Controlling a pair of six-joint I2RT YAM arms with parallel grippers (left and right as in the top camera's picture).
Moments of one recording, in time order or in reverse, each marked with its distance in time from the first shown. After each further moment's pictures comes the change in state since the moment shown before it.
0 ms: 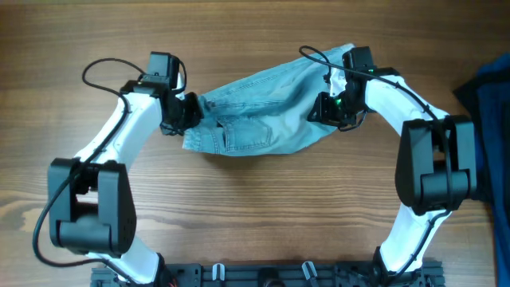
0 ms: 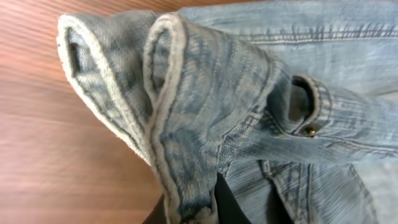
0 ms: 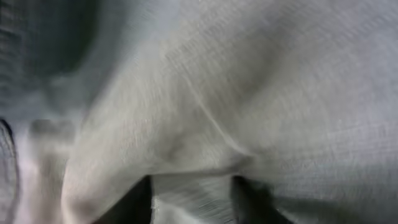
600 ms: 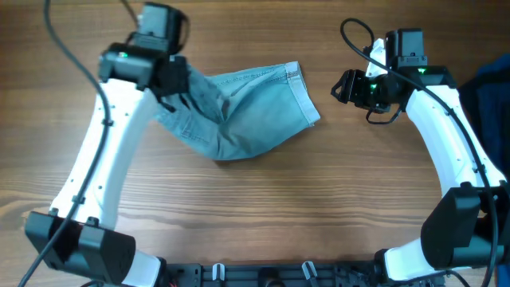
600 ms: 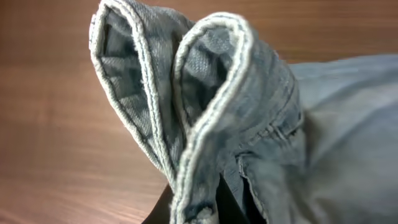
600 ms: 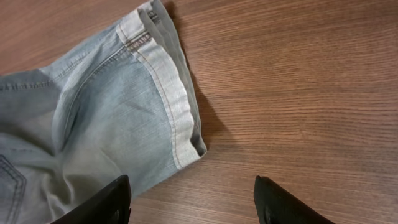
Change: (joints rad) left arm -0.151 -0.123 0.446 -0.363 -0.519 0.238; right arm -0.082 -0.351 0.005 -0.074 0.069 0.080
